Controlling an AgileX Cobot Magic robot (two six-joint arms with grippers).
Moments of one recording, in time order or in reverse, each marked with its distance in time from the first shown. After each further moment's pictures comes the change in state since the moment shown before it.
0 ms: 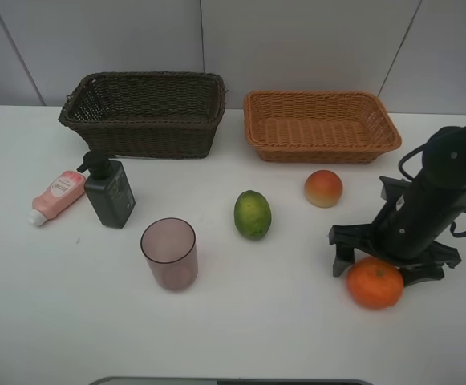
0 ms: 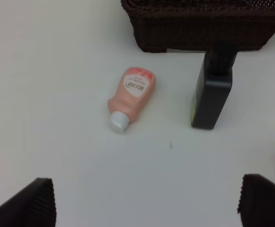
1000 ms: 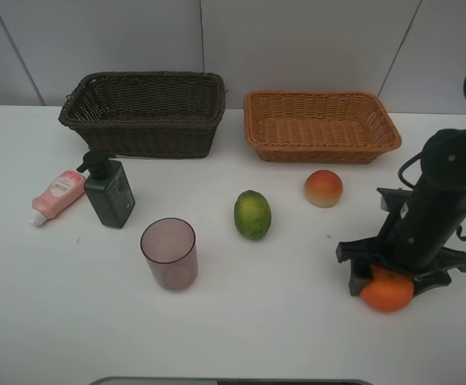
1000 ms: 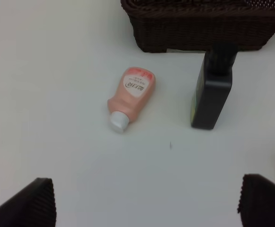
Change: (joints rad) left arm 0.000 0.000 0.000 0.000 0.000 0.000; right arm 0.000 0.008 -0.003 -0.040 0.106 -0.067
